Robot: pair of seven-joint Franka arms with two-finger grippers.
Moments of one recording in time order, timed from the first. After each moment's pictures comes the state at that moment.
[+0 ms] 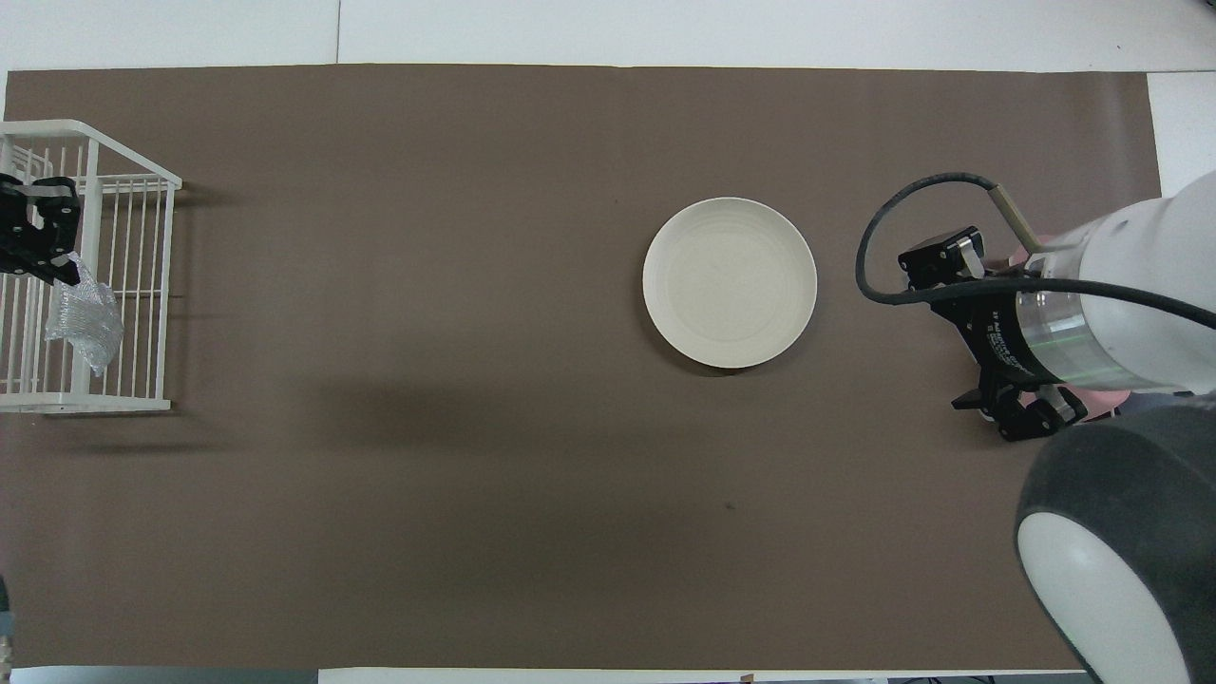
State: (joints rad) left arm -0.18 0.24 0.17 -1.17 -0.05 1.24 -0.40; right arm 0.18 -0.11 0.07 -1.71 0.04 1.58 1.34
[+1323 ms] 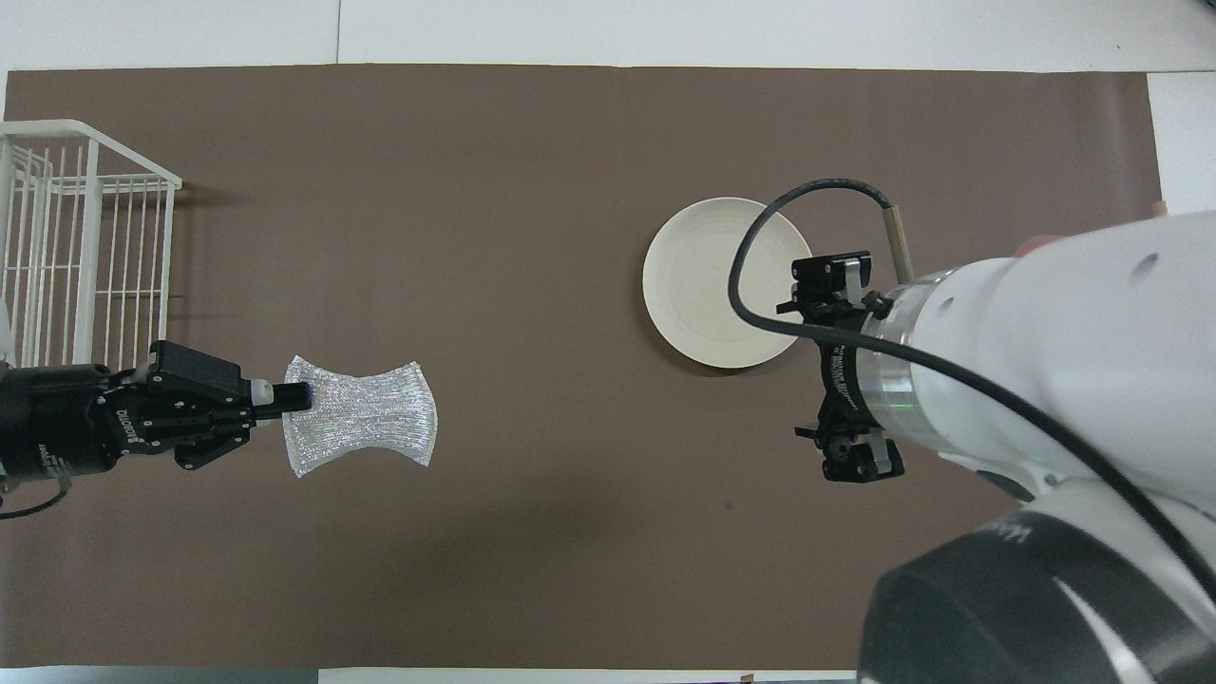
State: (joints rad) left arm -0.12 -0.39 0.14 -2.29 -1.15 1.74 -0.21; right arm 0.39 -0.11 0.07 -1.70 0.10 1.74 1.91
